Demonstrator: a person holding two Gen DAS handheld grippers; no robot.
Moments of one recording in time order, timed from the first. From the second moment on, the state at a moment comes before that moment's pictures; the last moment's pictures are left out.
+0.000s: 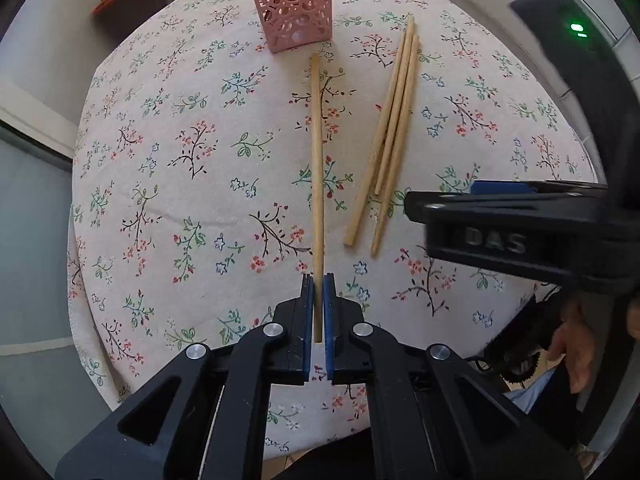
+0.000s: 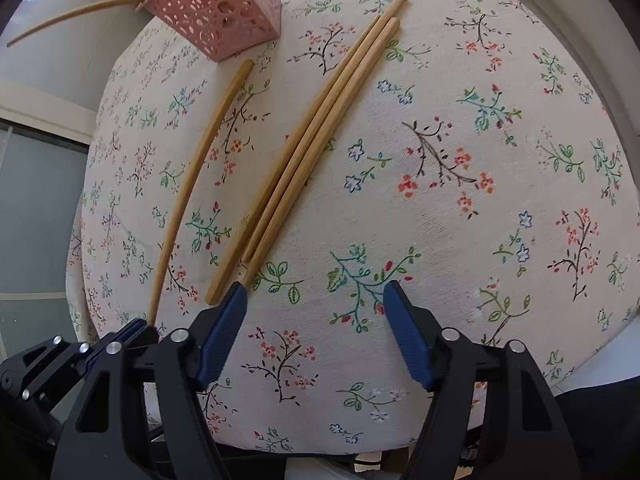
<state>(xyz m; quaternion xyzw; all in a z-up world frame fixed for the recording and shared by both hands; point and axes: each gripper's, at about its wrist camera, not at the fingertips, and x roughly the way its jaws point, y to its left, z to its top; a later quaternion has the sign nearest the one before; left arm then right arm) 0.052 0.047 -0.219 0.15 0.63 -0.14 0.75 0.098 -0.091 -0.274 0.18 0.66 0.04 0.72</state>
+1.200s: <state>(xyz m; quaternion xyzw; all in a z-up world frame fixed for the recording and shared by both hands) 0.000 0.068 -0.064 0.09 0.42 -0.14 0.89 0.038 -0.179 -0.127 0.15 0.56 0.09 0.81</state>
